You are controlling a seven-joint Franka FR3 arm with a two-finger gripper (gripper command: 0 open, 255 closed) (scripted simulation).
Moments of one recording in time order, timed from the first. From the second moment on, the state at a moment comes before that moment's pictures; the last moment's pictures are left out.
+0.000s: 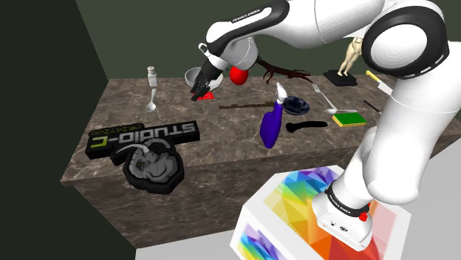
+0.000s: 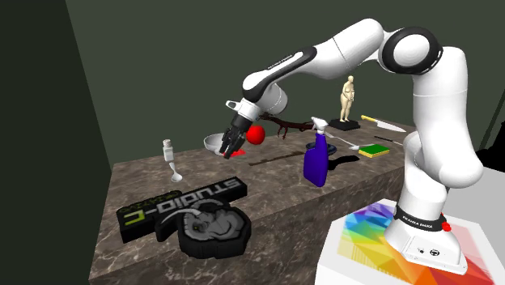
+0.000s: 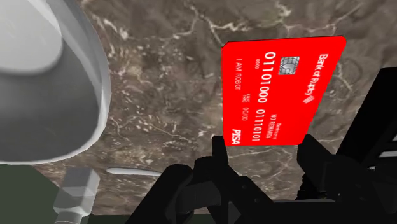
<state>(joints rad) 0.32 0.23 -0.18 -1.95 0.77 2.44 -1.38</state>
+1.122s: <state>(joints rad) 0.24 -0.05 -0.27 -2.20 0.70 2.34 -1.48</state>
